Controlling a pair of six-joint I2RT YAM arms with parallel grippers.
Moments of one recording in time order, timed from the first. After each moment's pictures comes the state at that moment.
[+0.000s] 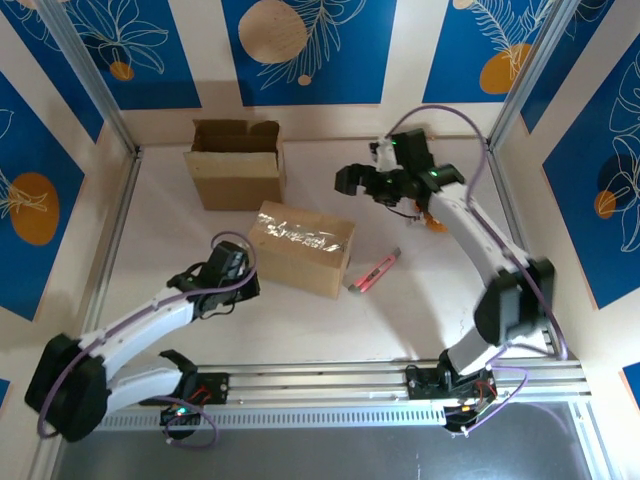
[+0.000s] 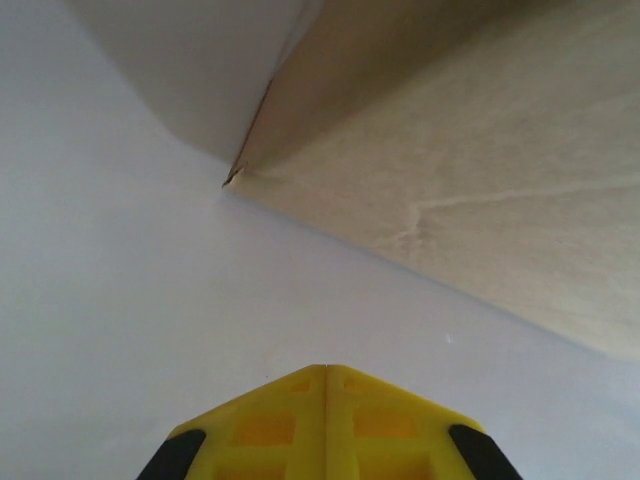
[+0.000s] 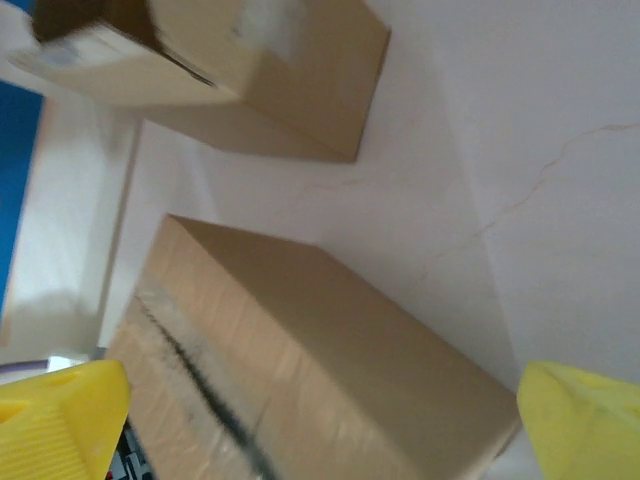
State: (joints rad) left arm -0.56 1.12 0.57 -0.41 0.02 -0.76; right arm 0.35 1.64 1.48 -0.67 -0.49 0.46
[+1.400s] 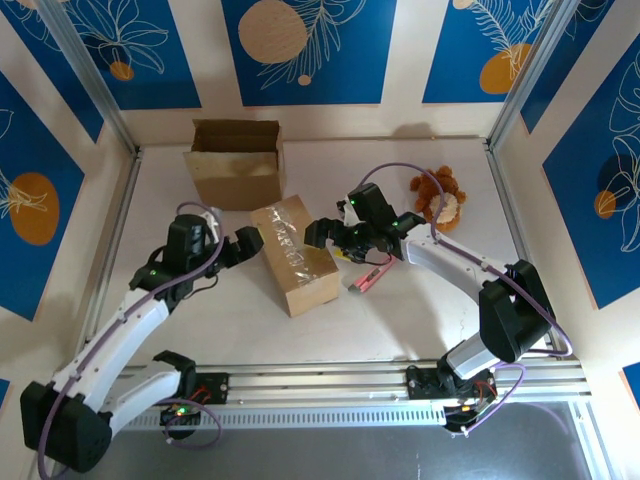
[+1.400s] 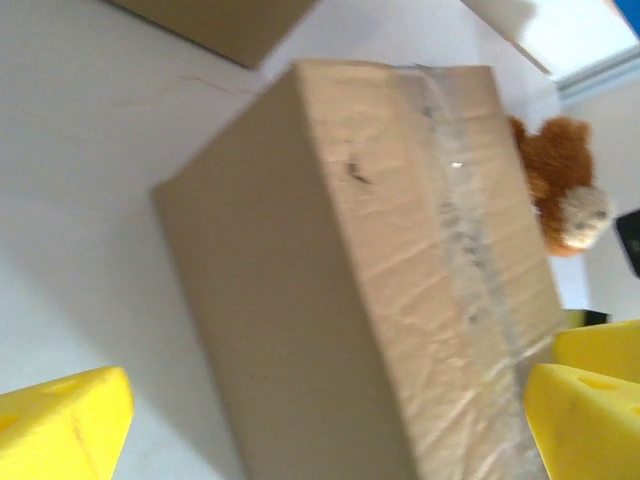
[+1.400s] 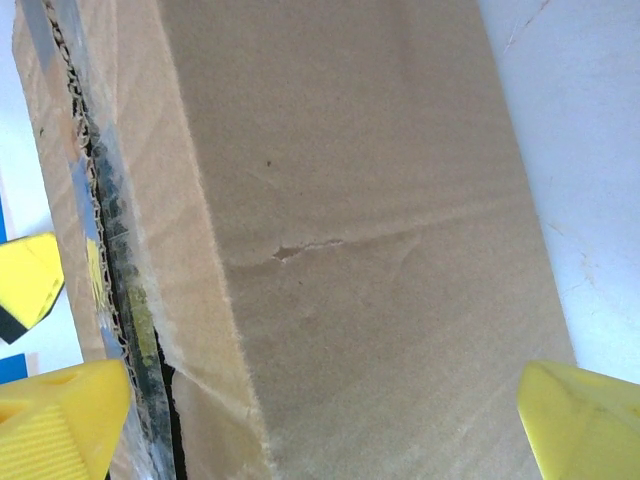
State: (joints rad) left arm -0.36 0.96 0.75 -0.42 0.25 -0.75; right arm 0.61 1.51 1.08 -0.43 -0.46 0.80
